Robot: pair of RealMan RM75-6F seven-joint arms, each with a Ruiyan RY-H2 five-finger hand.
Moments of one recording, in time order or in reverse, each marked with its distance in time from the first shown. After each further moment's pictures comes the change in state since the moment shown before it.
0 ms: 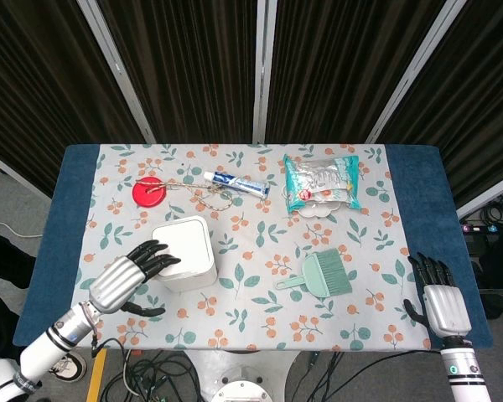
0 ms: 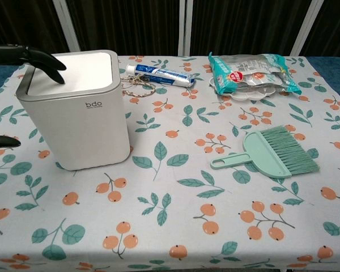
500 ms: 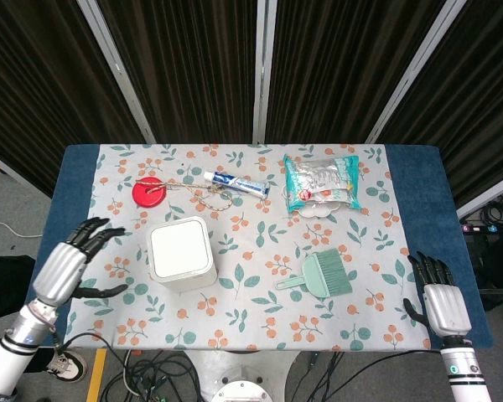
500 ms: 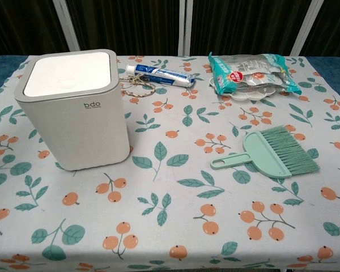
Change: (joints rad) left arm 0.153 0.067 -0.052 0.012 -0.125 0.270 -0.096; right arm 0.002 0.007 0.002 -0.010 -0.005 0.004 0.007
